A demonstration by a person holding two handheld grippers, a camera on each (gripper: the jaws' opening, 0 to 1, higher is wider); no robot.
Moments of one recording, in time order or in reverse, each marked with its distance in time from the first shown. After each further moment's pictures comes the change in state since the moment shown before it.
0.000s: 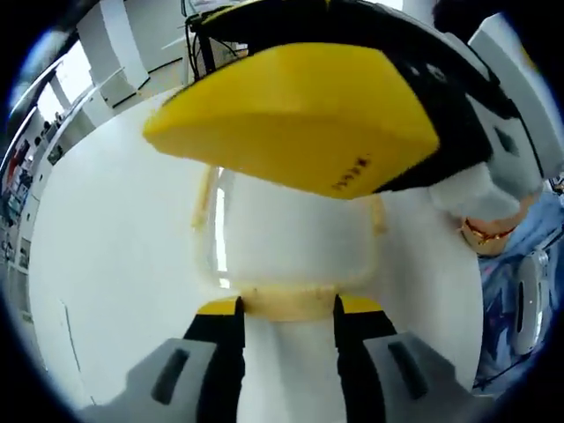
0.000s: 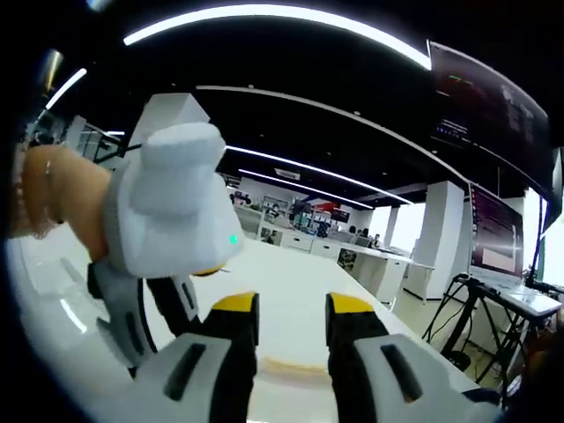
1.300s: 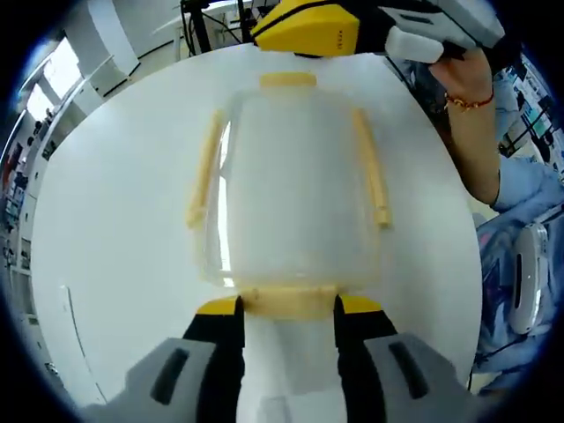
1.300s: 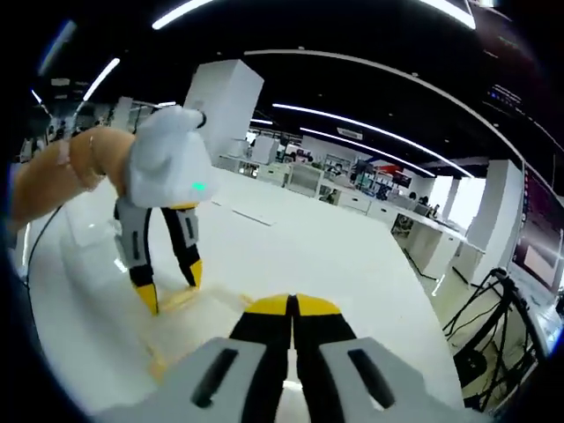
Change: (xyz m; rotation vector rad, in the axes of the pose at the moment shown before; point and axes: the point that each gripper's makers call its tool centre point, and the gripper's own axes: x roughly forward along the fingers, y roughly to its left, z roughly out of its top) left arm -0.014 0.006 -0.034 0.001 0.105 -0.005; right arm -0.015 -0.018 -0.036 -0.109 0.301 0.338
